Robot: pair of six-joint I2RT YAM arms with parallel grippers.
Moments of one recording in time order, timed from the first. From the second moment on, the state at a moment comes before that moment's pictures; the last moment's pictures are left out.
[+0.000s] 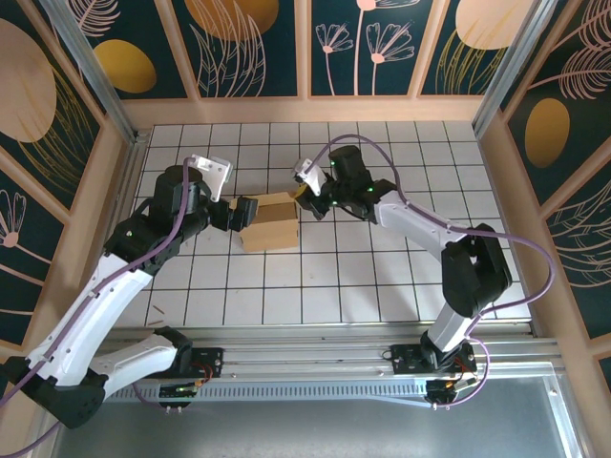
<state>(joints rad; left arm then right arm) -0.53 1.03 1.22 -0.73 -0.07 -0.09 0.60 1.68 1.27 -0.25 -0.47 -0.37</state>
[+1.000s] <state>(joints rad) -0.53 1.29 1.22 -0.62 0.01 0.00 0.44 1.60 1.24 -0.43 -0.54 -0.75</state>
